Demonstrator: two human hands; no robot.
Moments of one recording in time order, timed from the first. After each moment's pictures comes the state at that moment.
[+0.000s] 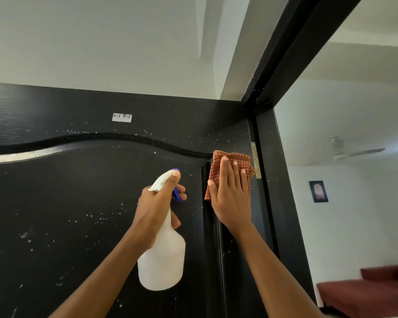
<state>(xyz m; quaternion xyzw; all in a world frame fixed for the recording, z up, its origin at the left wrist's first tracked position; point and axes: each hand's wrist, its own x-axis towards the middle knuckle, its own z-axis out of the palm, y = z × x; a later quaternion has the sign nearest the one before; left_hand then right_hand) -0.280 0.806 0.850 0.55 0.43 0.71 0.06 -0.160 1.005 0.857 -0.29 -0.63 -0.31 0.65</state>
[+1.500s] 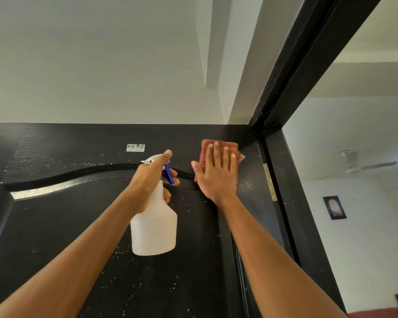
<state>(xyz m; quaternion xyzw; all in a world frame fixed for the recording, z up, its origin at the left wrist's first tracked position) -0.325 0.780 0.967 0.58 0.46 0.68 0.03 -0.210 0.956 0.986 -0.33 -0.68 -0.23 0.61</state>
